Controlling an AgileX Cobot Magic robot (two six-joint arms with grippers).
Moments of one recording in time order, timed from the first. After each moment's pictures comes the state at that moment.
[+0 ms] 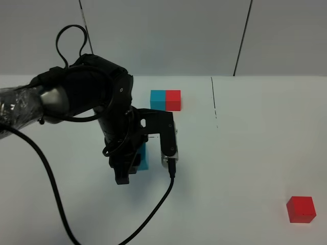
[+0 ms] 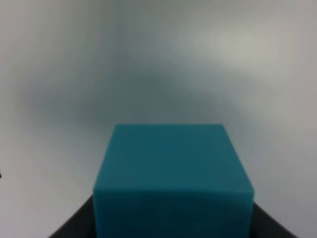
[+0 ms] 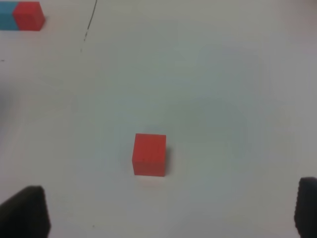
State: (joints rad) left arm -0.60 1.99 -1.52 -0.03 0.98 0.92; right arm 0.00 -0.01 -0.50 0.03 1.06 -0.02
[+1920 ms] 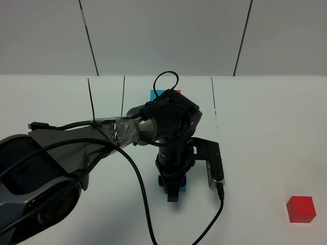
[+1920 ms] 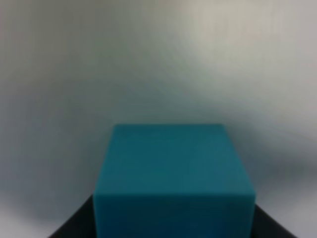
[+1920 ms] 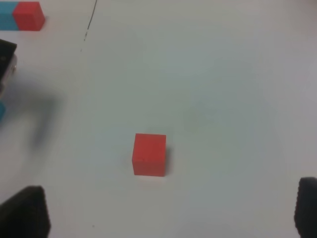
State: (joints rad) left arm -0.74 2.40 -1.86 0.02 1.06 0.79; right arm 0.00 -0.01 -0.50 0.03 1.06 -0.02
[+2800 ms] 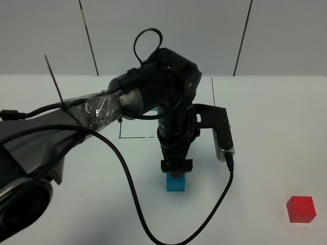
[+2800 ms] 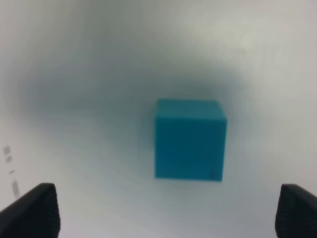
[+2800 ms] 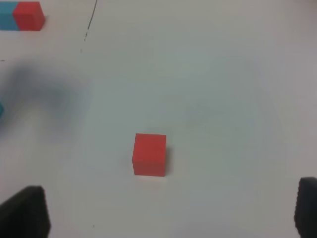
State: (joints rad) left arm -0.74 2.24 -1.97 0.00 1.19 0.78; right arm 0.00 -0.01 -0.50 0.03 1.06 -0.02
